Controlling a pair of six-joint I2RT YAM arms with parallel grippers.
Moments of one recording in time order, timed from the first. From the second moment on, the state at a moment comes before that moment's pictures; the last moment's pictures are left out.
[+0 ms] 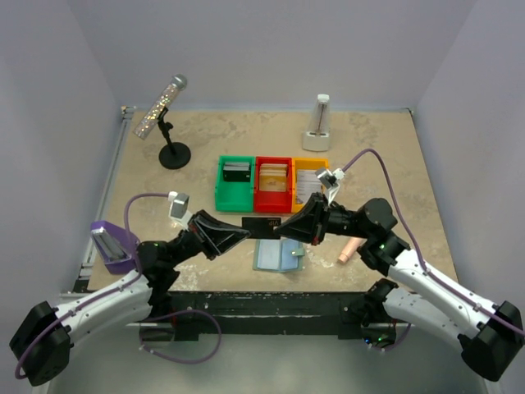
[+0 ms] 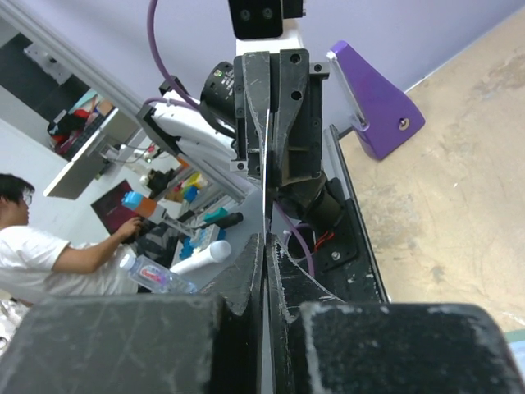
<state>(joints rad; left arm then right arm) -0.77 0.69 0.15 1.08 0.39 -0.99 0.70 0.81 0.55 0.47 -0.74 0.88</state>
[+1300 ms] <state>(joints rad) -0.64 1.02 1.24 -0.73 0.75 0.06 0.70 0.76 0.83 -0.34 -0.74 0.27</state>
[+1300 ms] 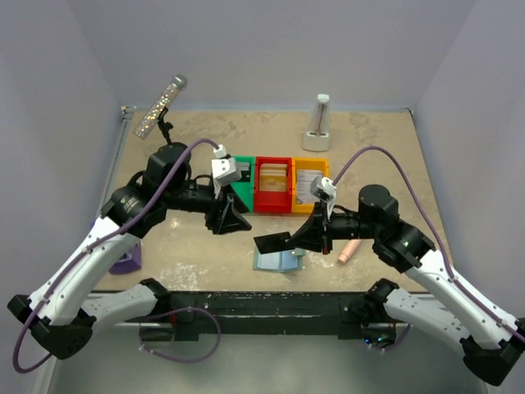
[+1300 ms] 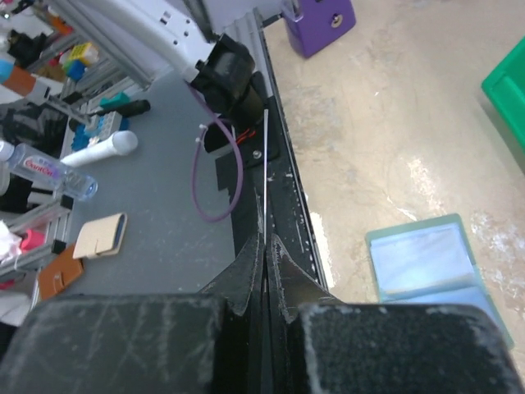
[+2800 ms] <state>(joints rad) -0.83 1.31 1.47 -1.01 0.86 0.32 0.75 0.80 0.81 -0.30 -0.83 0.22</state>
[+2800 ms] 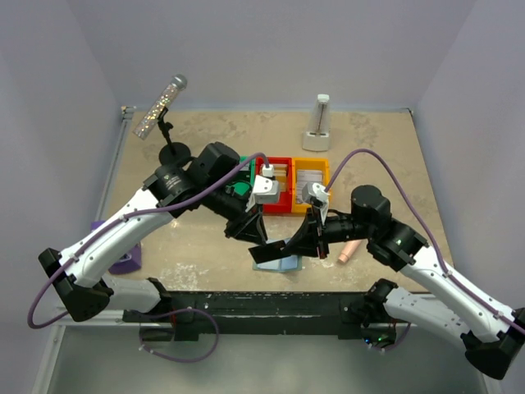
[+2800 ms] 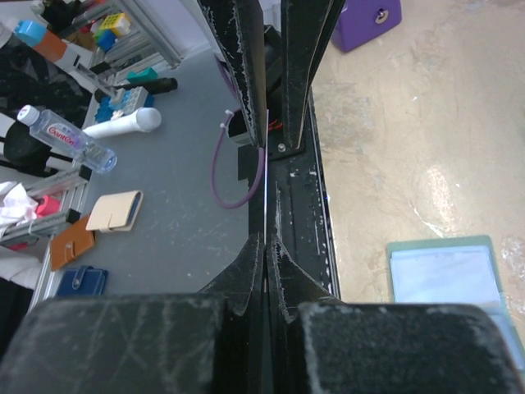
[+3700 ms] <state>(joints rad) -0.83 1.31 1.44 -1.01 0.86 0.32 0.75 0.80 0.81 -0.27 -0.83 0.24</state>
